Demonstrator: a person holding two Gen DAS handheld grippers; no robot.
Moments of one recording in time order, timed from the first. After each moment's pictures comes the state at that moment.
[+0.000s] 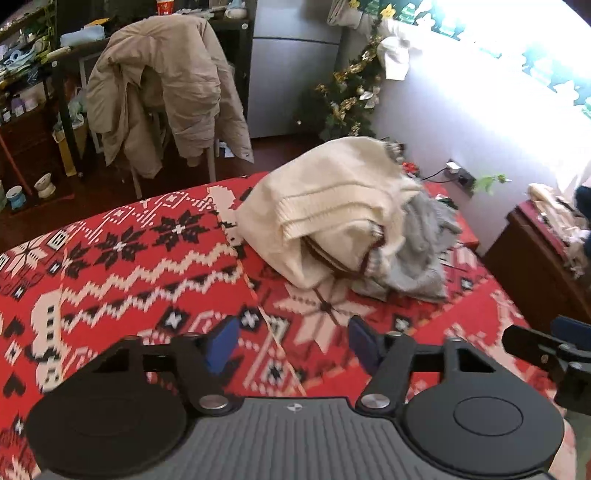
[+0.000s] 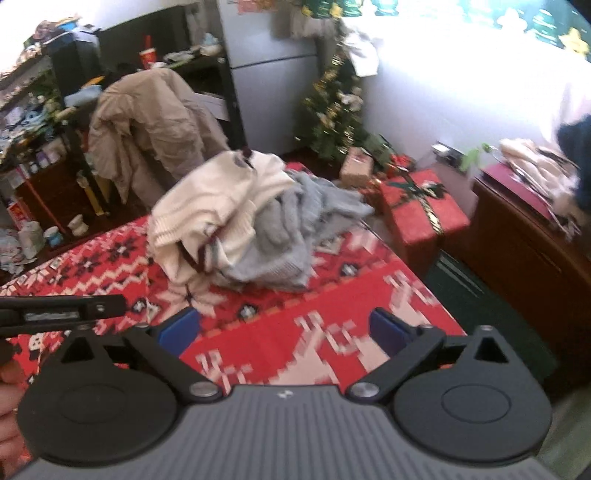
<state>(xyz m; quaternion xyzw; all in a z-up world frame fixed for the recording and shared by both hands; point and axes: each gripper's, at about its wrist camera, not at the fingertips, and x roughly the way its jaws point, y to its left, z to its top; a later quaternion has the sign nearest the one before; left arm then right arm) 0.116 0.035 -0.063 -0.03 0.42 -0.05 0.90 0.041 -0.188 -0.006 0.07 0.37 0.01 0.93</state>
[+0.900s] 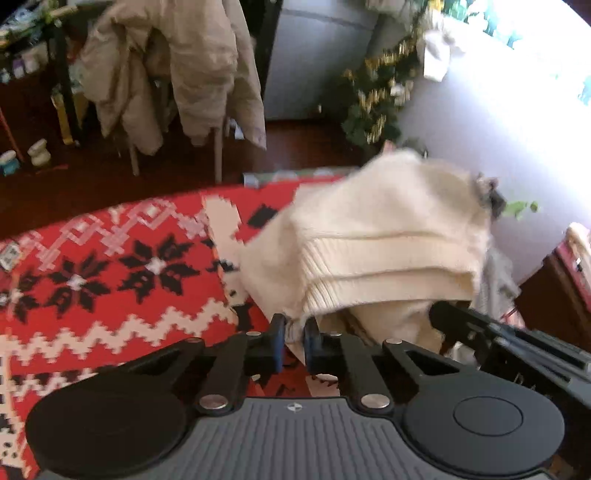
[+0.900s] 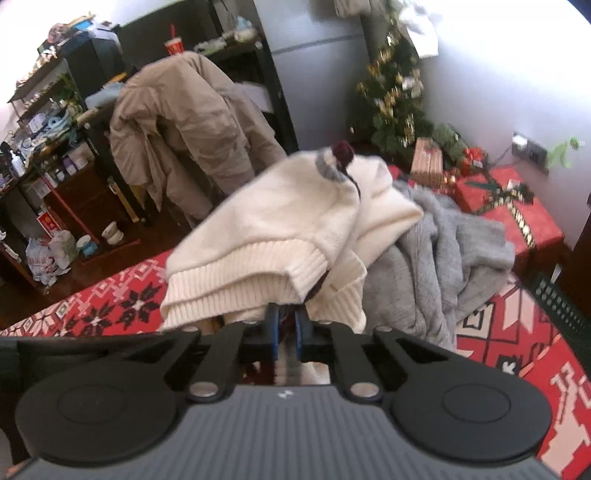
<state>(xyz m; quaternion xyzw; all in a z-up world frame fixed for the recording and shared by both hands) 0.216 0.049 -0.081 -0.08 0.44 -0.05 0.89 0.222 -0.122 -0.072 0.11 0.37 0.08 0.92</state>
